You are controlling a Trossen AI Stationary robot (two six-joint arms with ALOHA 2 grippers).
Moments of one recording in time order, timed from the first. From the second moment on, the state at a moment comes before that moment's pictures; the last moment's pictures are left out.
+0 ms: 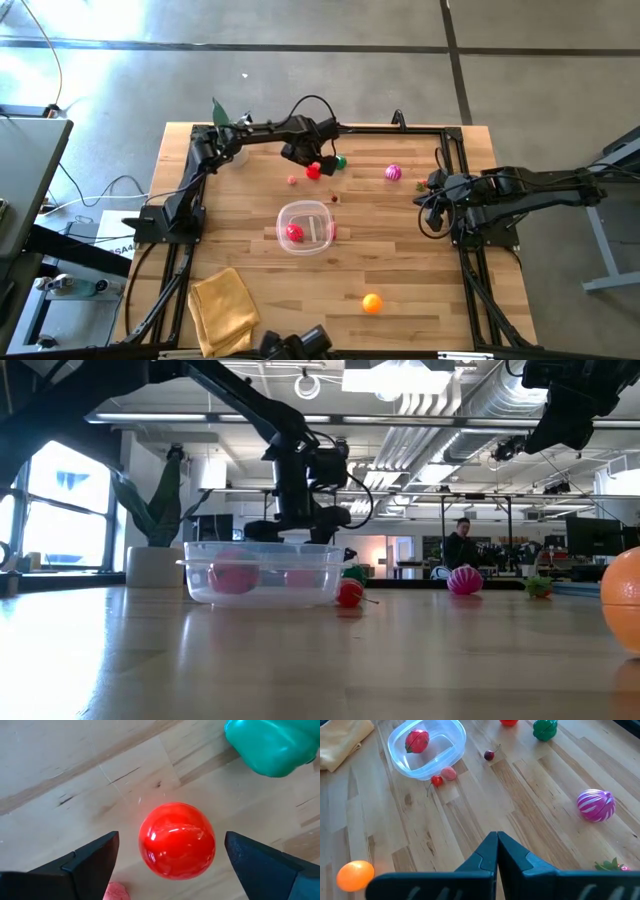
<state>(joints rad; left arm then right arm) 0.58 2.20 1.75 -0.97 0.03 -0.64 0.11 0.65 0.75 -0.91 0.23 0.54</state>
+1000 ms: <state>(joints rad) 0.57 2.25 1.75 -0.93 0.05 -0.59 0.11 0.65 0.75 -0.91 0.23 0.54</state>
